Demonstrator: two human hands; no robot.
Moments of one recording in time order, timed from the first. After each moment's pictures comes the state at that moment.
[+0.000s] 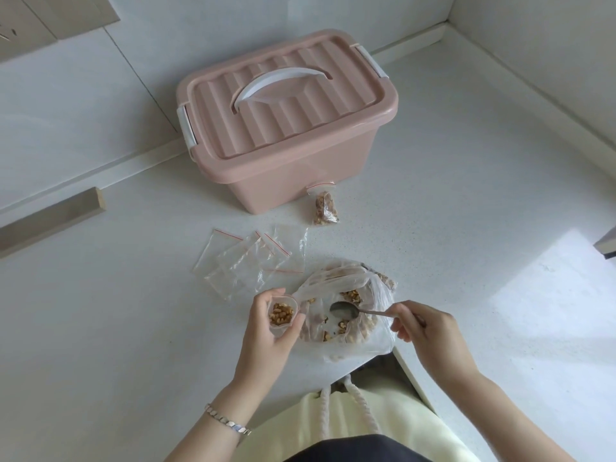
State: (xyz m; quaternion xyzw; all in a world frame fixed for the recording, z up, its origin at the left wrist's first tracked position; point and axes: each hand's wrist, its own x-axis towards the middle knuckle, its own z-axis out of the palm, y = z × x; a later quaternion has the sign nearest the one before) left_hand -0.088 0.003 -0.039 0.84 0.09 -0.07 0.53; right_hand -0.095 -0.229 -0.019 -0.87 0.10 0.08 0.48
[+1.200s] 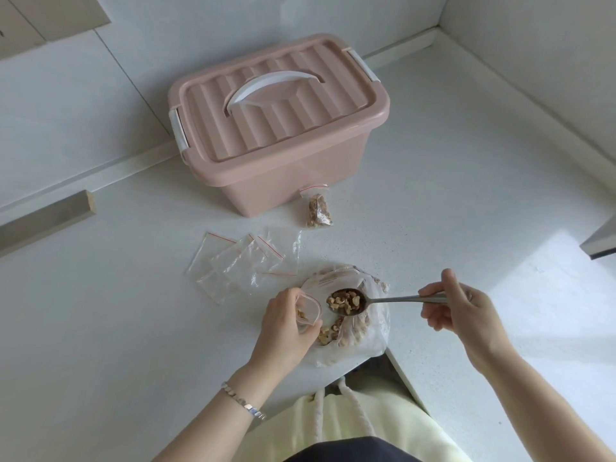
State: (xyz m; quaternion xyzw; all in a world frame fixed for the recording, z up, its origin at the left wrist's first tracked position) left_hand -0.070 -0.020 -0.049 0.91 -0.03 -0.14 0.39; right_hand -0.071 -0.265 0.006 -0.70 0.29 0.09 0.64
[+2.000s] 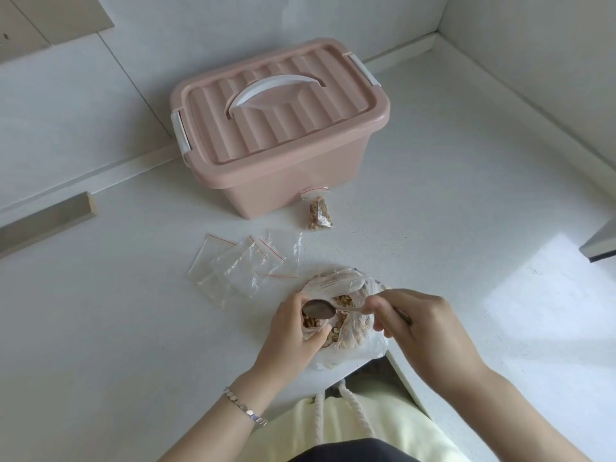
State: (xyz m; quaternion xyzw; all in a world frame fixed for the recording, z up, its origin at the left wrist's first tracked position) left_hand -0.074 -0.024 -0.050 0.88 -0.03 -0.15 0.46; right_hand -0.081 -0.208 0.045 -0.89 -0.05 0.01 0.45
